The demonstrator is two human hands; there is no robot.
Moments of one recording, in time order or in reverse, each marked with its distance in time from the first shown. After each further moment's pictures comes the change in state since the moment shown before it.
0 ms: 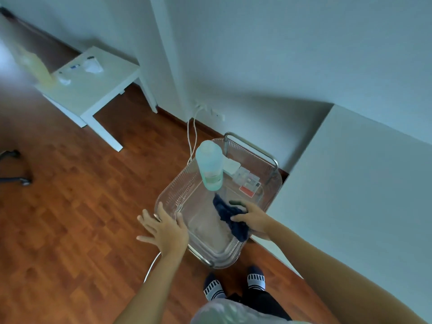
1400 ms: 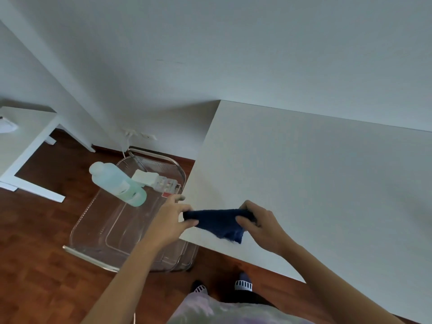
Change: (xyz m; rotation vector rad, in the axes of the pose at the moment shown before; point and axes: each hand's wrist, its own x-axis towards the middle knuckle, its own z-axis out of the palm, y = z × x) left_hand -0.175 0.169 0.019 0.225 -0.658 0.840; right_hand -0.243 0.107 -0.146 -0.382 0.583 -0.508
